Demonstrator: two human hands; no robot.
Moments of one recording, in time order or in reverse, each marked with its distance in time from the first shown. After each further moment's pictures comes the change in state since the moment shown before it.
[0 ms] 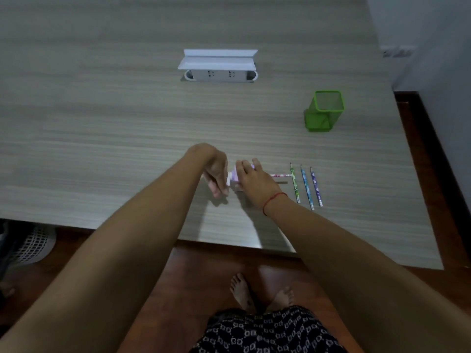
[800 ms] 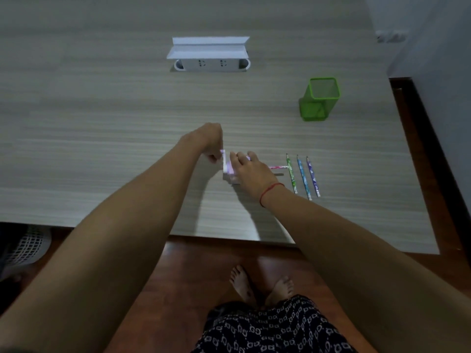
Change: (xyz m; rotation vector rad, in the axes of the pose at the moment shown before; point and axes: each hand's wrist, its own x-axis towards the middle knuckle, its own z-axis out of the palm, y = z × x) left_hand 0.011 0.003 -0.018 0.150 0.556 0.133; right_hand 0.002 0.001 0.004 0.142 0.022 0.083
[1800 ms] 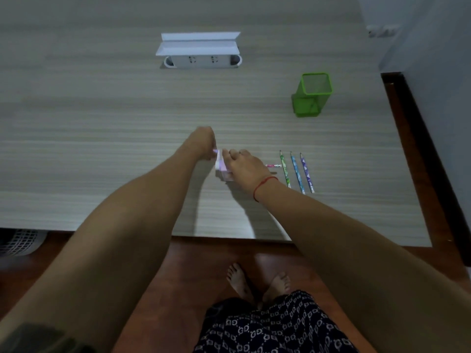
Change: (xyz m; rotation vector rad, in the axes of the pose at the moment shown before) left_hand 0.012 -0.001 0.026 -0.012 0.142 0.001; right_hand 0.005 0.001 -0.009 0.032 -0.023 0.009
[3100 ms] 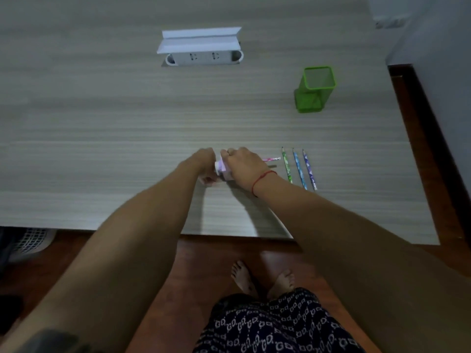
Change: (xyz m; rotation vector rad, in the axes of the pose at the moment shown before) left_hand -0.009 -0.014 0.040 -0.131 -0.343 -0.121; right_hand 0.003 -0.005 -0.007 0.060 0.038 -0.013
